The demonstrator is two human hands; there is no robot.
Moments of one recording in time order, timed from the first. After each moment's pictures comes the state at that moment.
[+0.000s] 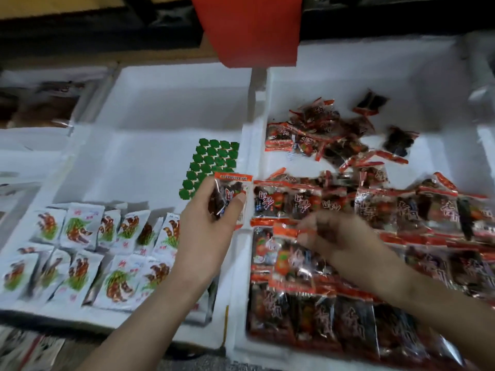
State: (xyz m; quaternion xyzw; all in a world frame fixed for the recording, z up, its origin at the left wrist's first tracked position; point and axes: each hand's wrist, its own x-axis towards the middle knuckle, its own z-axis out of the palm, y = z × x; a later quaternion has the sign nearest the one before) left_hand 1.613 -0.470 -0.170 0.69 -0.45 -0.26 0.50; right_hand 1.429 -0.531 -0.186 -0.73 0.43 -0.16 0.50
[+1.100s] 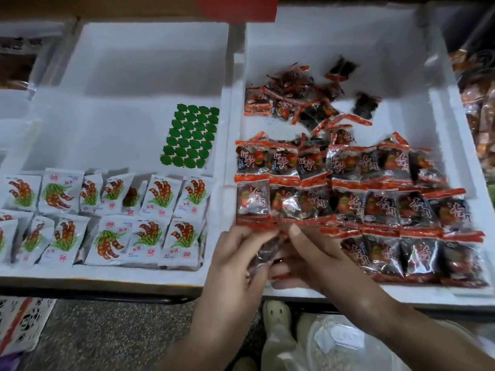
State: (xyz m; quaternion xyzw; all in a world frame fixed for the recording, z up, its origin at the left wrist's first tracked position) left_hand 1.558 -0.368 -0.199 0.67 -0.58 -0.27 0.37; right_hand 1.422 -0.430 -0.179 -0.40 0.45 -0.20 0.77
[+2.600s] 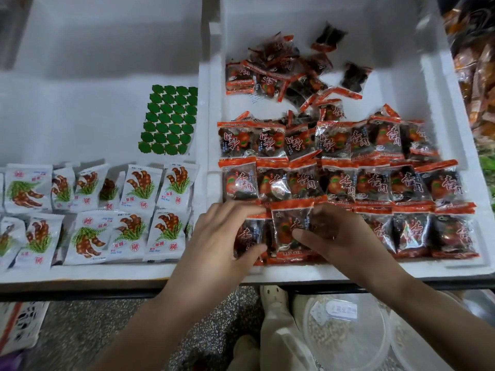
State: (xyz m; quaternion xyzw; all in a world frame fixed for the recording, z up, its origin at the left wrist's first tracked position) left_hand 1.576 -0.390 -0.199 0.65 -0.68 -0.29 0.19; right_hand 1.385 -0.446 -0.205 -0.61 0.58 -0.18 0.51
